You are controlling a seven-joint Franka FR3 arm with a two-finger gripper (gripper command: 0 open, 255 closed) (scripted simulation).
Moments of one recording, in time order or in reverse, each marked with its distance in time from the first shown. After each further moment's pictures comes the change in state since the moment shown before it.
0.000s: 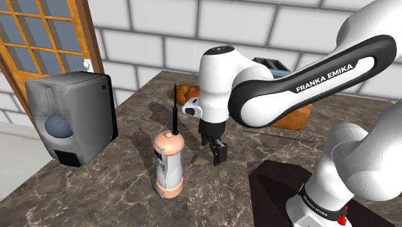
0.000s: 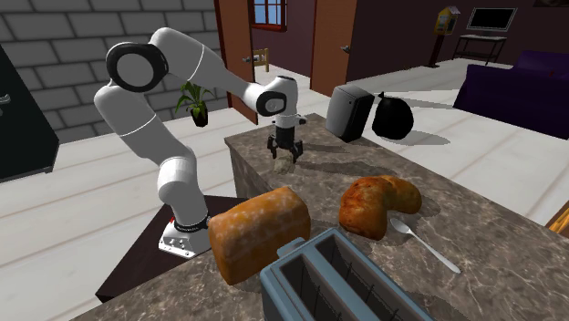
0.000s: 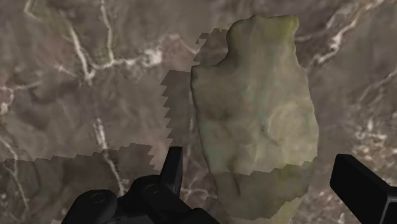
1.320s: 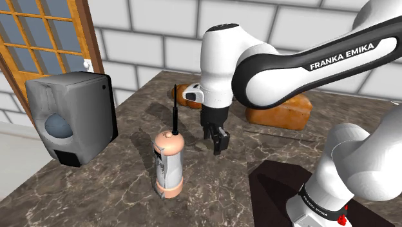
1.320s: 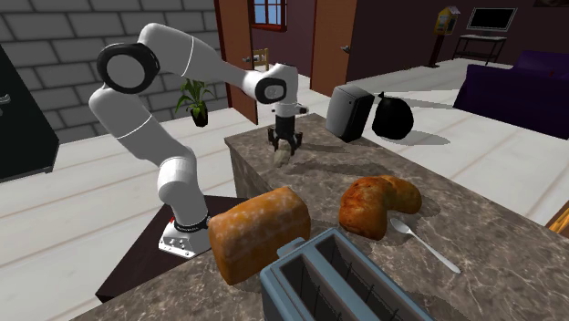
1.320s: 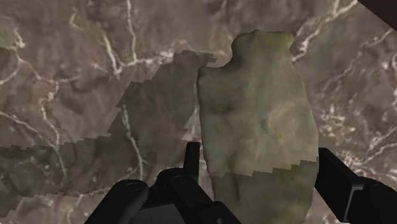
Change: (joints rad) arm 0.002 -0.053 -0.013 0.075 0.005 -0.126 -0.012
